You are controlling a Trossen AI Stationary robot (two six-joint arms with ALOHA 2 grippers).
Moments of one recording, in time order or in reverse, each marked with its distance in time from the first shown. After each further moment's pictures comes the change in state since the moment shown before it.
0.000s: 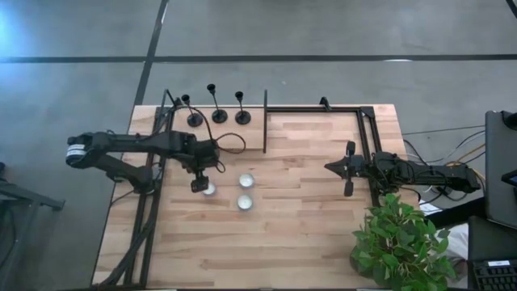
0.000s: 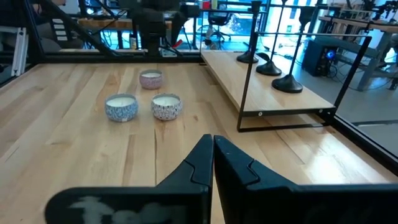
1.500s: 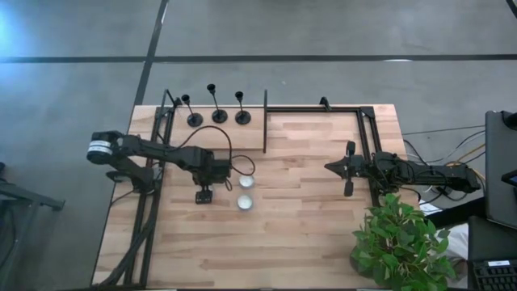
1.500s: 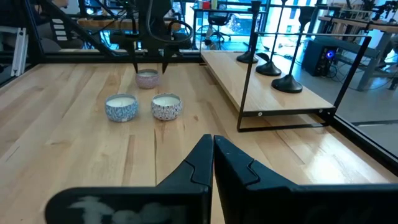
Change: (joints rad) left arm -0.105 0.238 -0.059 0.109 0.013 0.052; right arm 0.000 0.000 0.000 0.000 0.000 0.000
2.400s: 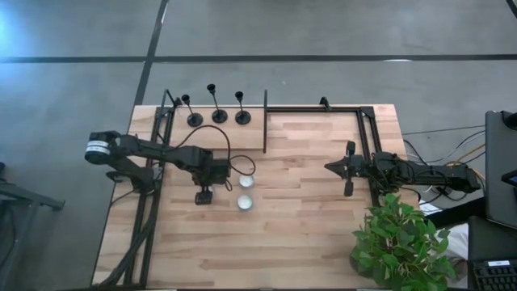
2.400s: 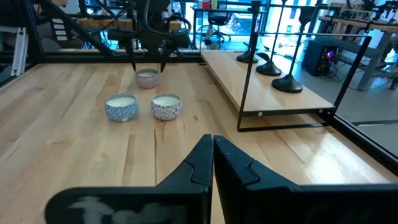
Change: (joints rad) left arm -0.005 -0.020 0.000 0.012 0.018 0.017; right arm 0.000 0.001 0.000 0.000 0.000 0.000
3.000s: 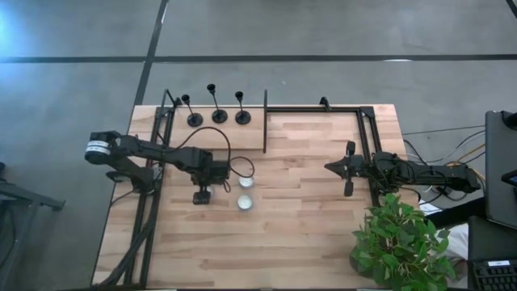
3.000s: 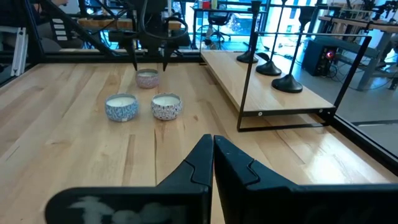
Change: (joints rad) left arm -0.015 0.003 0.000 -0.033 -0.048 0.010; right arm 0.000 0.000 0.000 0.000 0.000 0.000
